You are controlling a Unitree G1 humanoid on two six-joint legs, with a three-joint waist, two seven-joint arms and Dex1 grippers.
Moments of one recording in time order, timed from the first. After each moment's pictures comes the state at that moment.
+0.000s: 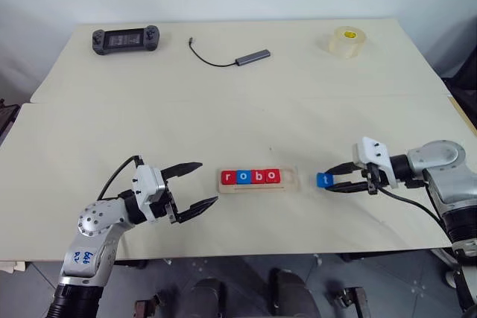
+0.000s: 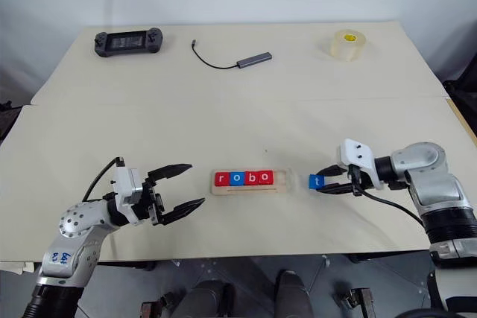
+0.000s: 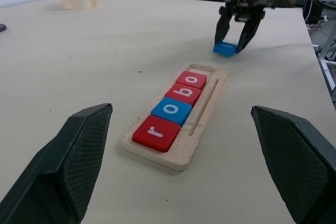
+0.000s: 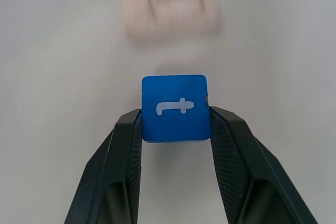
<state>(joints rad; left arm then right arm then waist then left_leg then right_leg) -0.05 0.51 0.08 -0.19 -0.45 0.03 -0.93 -0.58 -0.87 0.12 0.29 0.20 0.13 1.48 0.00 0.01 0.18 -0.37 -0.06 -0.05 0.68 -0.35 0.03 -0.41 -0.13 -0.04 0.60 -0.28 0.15</state>
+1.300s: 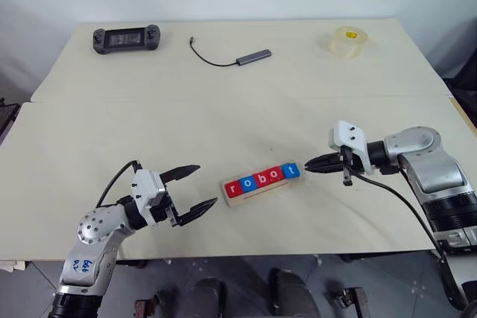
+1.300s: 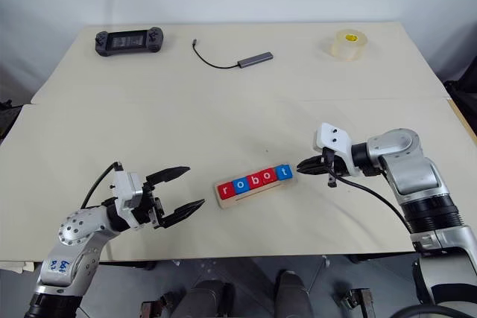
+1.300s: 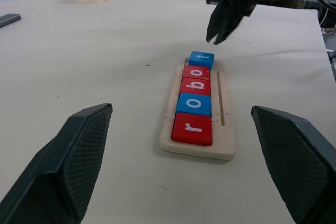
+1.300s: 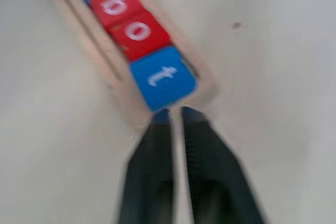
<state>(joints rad) 0.00 0.50 0.08 -0.23 -0.45 0.04 -0.88 -0.66 -0.79 0.18 0.25 0.15 0.29 1.33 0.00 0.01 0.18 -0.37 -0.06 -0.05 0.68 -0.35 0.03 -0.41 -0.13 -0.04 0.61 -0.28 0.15</state>
